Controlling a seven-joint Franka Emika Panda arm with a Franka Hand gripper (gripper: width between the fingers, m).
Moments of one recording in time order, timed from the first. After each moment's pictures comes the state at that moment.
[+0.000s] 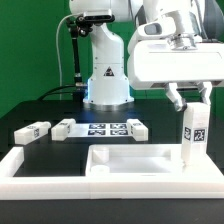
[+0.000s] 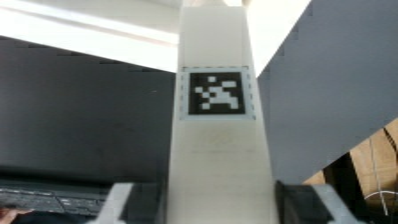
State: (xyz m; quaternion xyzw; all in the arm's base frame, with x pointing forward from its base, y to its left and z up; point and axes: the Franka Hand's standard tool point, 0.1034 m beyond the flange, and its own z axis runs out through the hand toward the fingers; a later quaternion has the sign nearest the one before) arm 0.643 0.098 0.131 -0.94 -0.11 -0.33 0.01
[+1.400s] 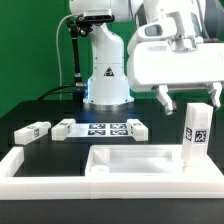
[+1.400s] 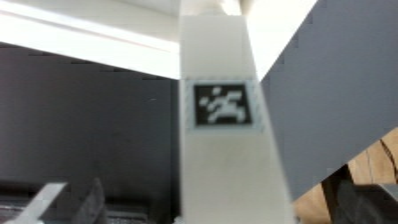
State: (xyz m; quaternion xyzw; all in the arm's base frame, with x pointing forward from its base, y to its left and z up) arm 0.659 0.088 0.144 -0.95 -0.11 -0.28 0.02
